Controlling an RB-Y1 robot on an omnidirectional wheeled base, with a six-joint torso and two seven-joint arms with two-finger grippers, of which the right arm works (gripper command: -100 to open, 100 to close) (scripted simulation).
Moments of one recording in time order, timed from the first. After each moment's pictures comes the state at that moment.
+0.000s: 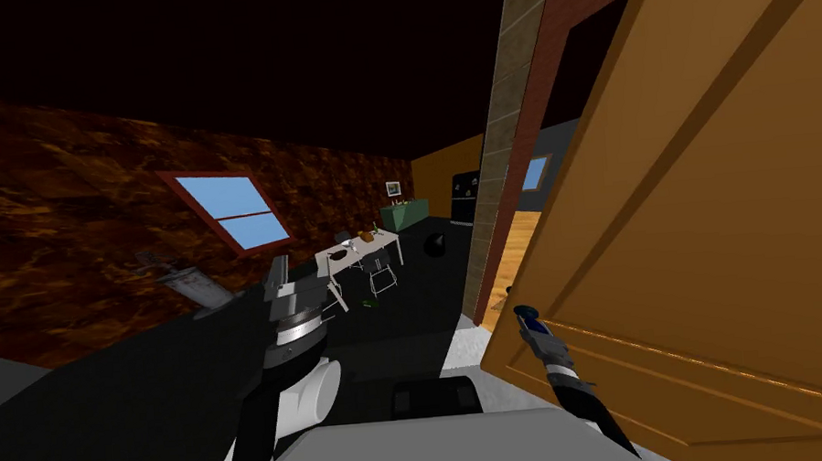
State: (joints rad) arm 0.24 -0.36 0.04 -0.88 -0.52 -0.87 -1.59
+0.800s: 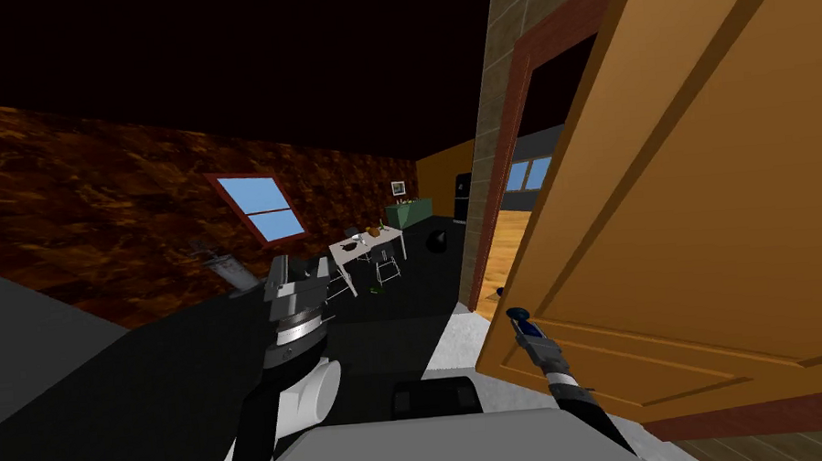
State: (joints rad) arm 0.29 -0.39 0.13 -0.90 -0.46 -0.92 -1.65
